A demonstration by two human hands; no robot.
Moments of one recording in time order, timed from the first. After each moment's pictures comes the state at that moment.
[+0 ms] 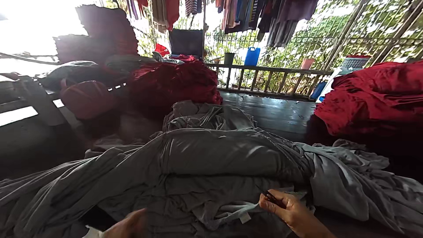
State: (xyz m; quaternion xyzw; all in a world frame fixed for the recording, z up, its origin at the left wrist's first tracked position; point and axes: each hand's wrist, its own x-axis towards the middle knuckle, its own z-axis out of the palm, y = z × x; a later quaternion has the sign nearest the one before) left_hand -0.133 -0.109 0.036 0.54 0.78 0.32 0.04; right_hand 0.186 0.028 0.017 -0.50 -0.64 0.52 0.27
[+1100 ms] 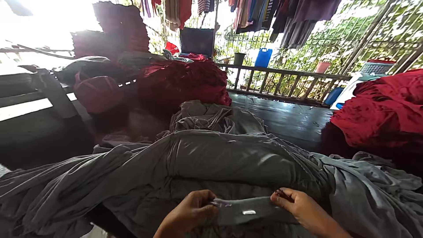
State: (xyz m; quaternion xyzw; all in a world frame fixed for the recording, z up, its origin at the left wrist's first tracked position) left_hand -0.110 -0.006 0.008 0.50 0.47 0.37 0.62; right_hand 0.178 0.067 0.032 -0.61 -0.63 0.45 0.13
